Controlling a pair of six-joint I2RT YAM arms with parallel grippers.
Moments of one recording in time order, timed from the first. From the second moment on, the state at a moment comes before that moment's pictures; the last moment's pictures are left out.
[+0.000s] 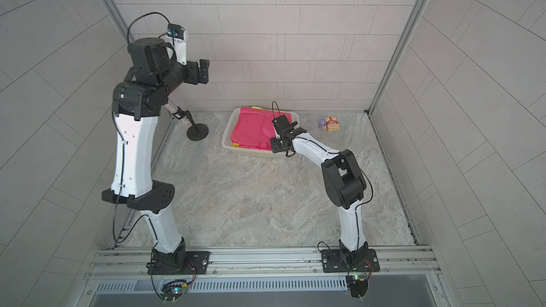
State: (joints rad) left arm -0.25 1.81 2.64 -1.00 -0.14 0.11; right arm 0.48 2.00 1.60 -0.54 0.04 0.22
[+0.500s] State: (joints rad) left arm -0.26 0.89 1.23 -0.56 -0.22 -0.03; right arm 0.49 1.38 1.37 -0.53 0.06 0.20
